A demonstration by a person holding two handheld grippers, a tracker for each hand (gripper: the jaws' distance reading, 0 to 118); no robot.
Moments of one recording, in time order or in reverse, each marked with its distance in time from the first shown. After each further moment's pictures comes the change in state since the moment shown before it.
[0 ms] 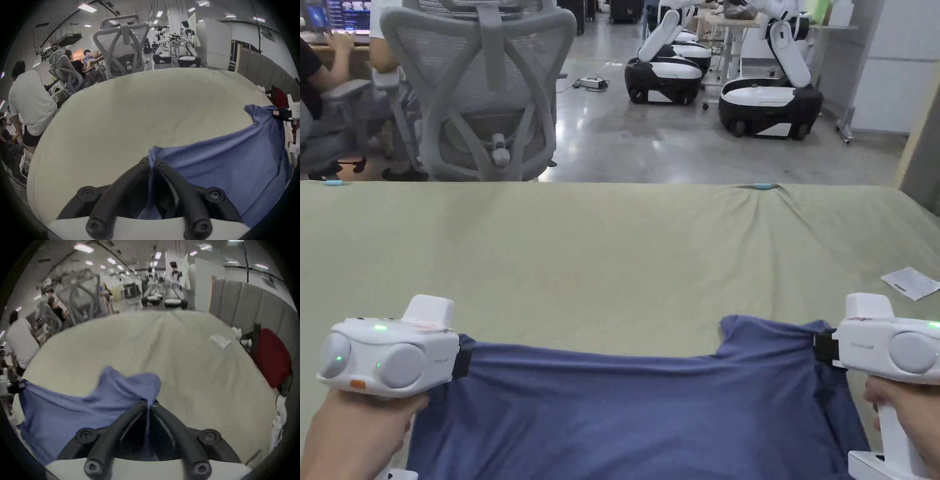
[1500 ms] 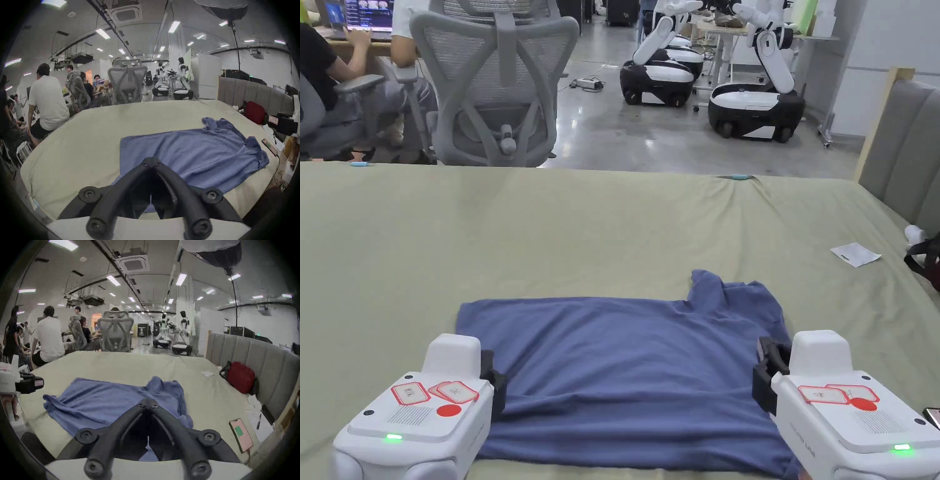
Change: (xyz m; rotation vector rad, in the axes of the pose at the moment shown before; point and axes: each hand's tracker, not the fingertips) left arm 0.070 -0.152 0.184 0.304 -0.021 0.060; right arm -0.128 -0.165 0.220 0.339 0.029 0.168
